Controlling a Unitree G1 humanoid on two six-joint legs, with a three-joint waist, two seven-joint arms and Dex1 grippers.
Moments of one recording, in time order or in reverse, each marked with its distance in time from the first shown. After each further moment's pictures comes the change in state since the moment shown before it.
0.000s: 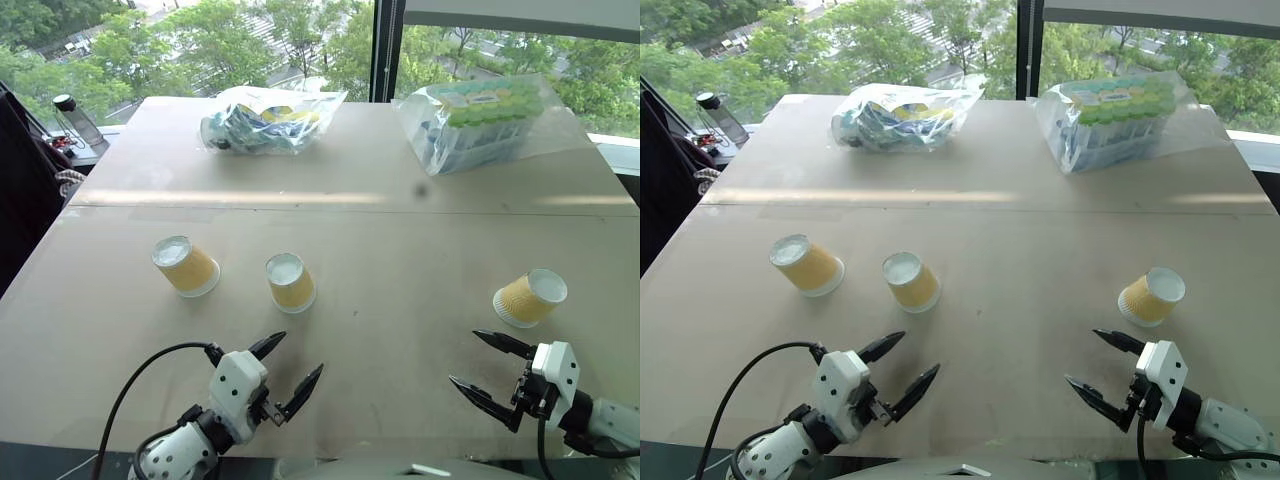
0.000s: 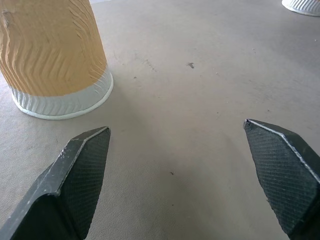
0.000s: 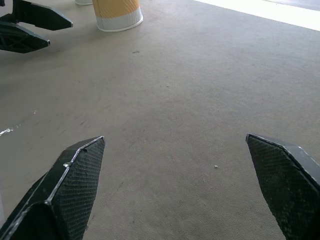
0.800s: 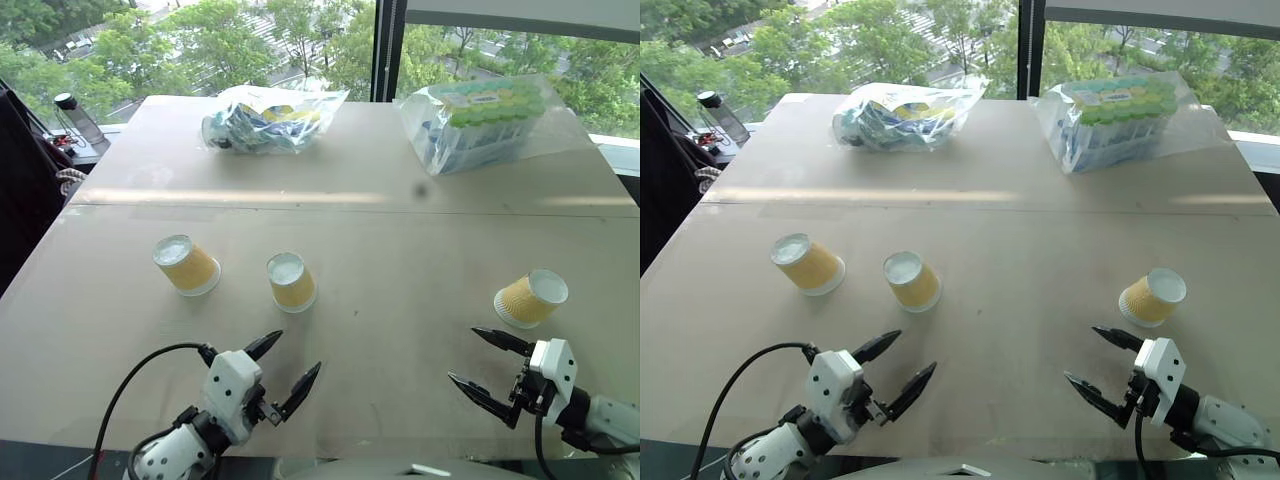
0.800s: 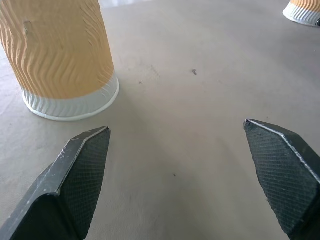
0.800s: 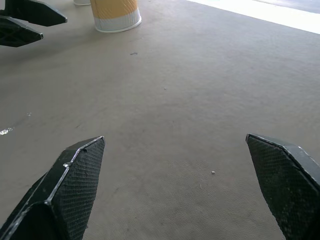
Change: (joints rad) left arm 0.020 -0.021 0.021 -0.022 -0.039 -0.015 0.002; right arm -0.023 0.000 0.008 0.010 0.002 -0.005 0.004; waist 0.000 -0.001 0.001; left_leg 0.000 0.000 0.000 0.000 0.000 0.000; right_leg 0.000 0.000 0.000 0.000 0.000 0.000
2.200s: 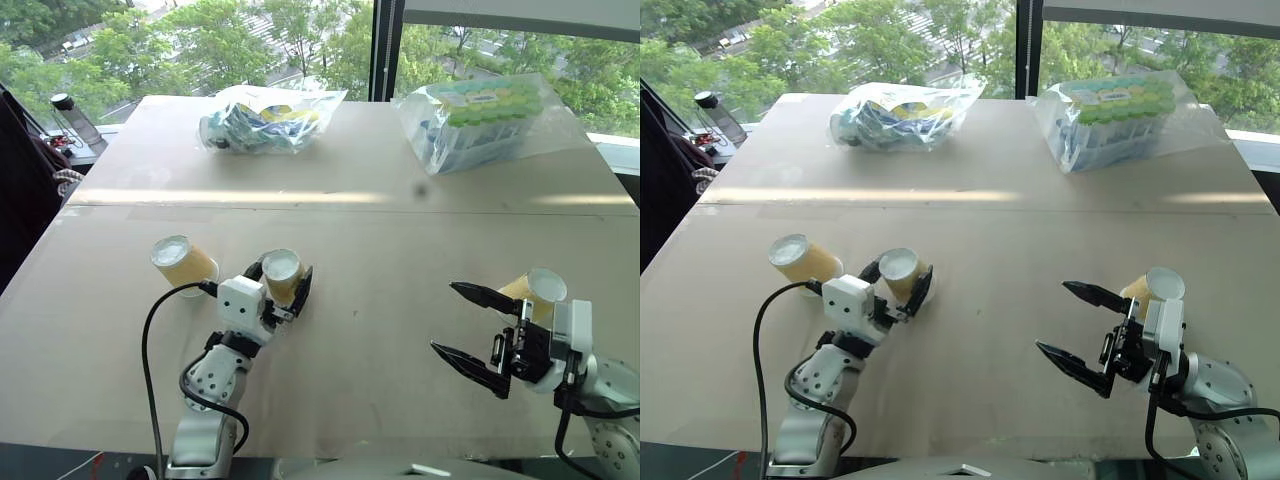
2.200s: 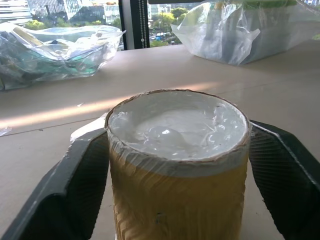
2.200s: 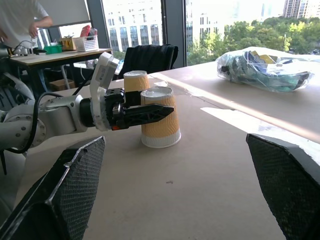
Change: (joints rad) left arm -0.473 -0.220 0.012 0.282 0.086 -0.087 0.219; right arm -0.179 0.007 0.022 -0.208 0.248 0.121 0.013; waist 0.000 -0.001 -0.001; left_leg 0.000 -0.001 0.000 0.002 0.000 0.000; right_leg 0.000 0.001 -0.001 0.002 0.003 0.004
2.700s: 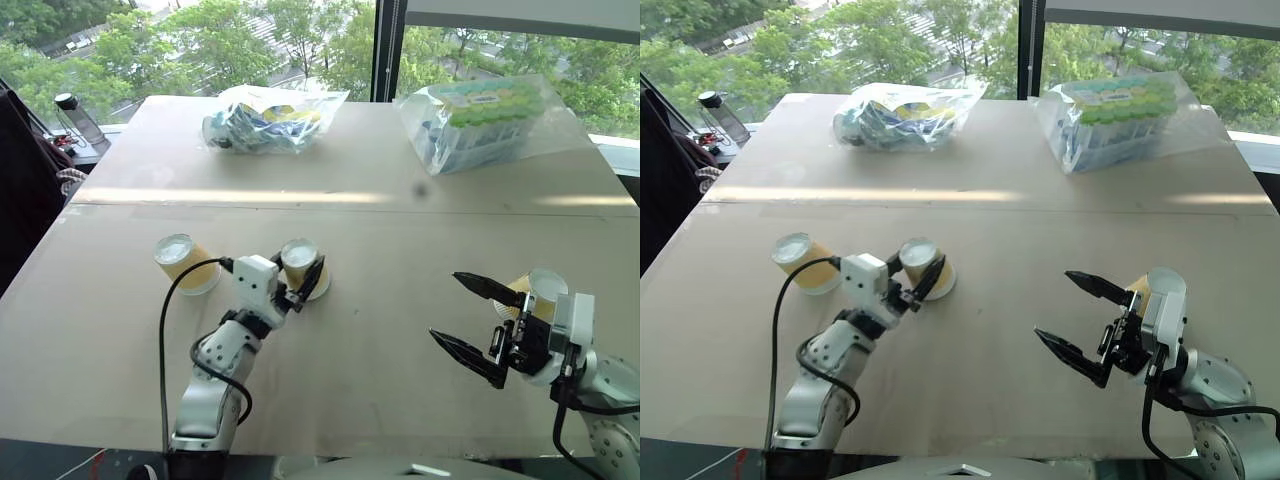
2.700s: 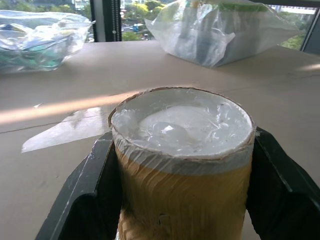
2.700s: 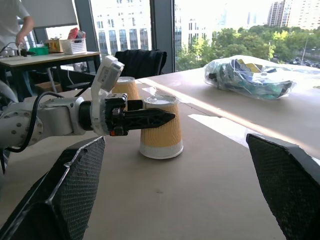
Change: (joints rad) left arm -0.212 0.044 -0.062 0.030 -0.068 0.210 -0.069; right arm -0.021 0.026 -0.001 -0.023 -0.022 0.009 -0.095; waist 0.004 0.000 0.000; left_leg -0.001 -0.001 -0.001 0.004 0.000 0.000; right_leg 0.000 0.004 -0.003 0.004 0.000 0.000
